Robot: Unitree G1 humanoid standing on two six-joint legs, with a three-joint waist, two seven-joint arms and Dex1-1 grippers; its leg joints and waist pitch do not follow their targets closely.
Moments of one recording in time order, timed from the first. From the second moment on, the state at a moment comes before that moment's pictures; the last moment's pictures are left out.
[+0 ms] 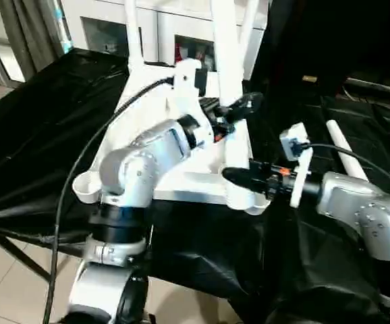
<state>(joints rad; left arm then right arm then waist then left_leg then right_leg) -0.76 -0.05 0.07 0.06 -0.58 0.80 -0.30 -0.41 -0.43 -0.01 -0.15 0.66 0.92 0.71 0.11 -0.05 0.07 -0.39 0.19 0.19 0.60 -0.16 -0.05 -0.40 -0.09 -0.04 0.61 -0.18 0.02</state>
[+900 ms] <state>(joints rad) -0.76 0.06 -0.07 0.00 -0.58 0.81 -0.50 -0.47 -0.52 0.02 -0.12 0.66 0.91 0.83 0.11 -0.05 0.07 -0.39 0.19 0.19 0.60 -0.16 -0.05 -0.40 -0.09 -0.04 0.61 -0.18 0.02</state>
